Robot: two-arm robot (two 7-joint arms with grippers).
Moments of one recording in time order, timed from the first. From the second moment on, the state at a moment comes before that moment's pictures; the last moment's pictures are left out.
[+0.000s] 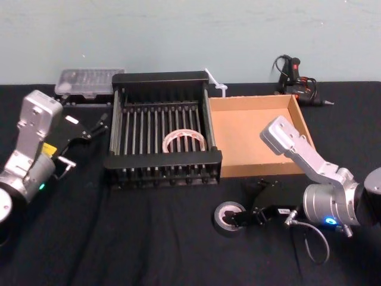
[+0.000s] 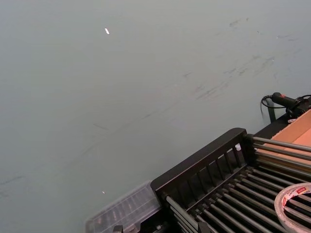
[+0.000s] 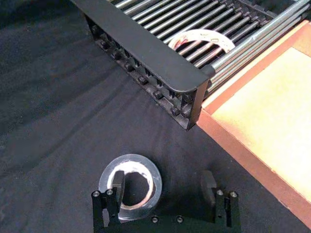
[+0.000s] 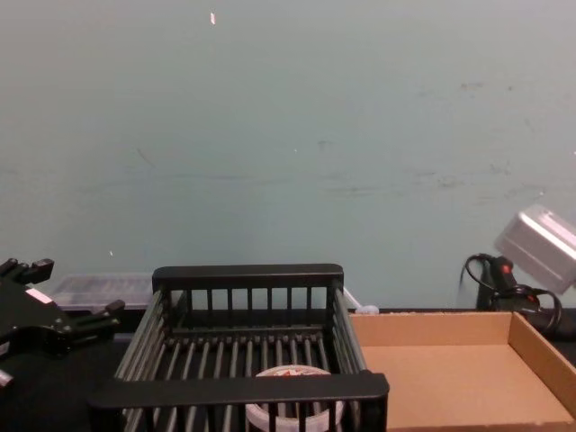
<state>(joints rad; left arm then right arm) -0.20 0.60 0.45 -1.41 -0.25 -0.12 0.03 0.25 0.61 -0.56 -1.67 0.36 0.62 0.51</state>
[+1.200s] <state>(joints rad) -0.20 0.60 0.45 -1.41 -0.25 -0.12 0.03 0.26 0.60 -0.58 -1.63 0.35 0.62 0.50</state>
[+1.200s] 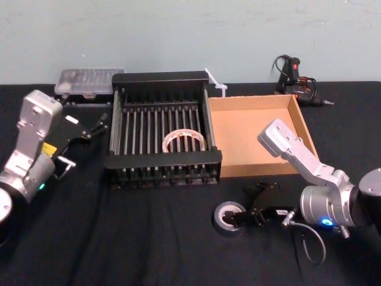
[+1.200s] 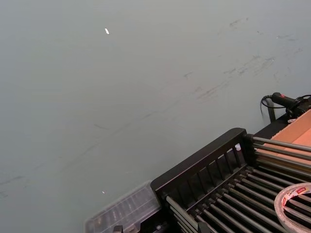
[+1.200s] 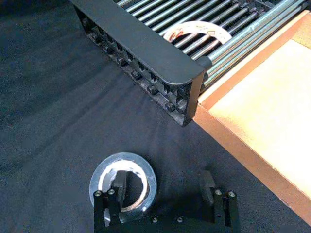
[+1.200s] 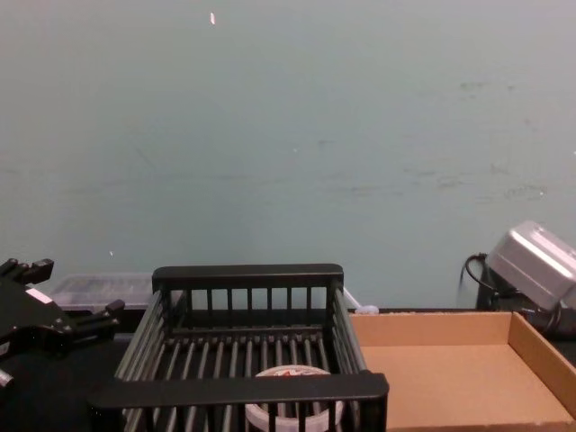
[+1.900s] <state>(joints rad) -0.20 0.60 0.45 -1.41 -0.25 -0.12 0.03 0.26 0.60 -0.58 -1.63 0.35 0.62 0.50</state>
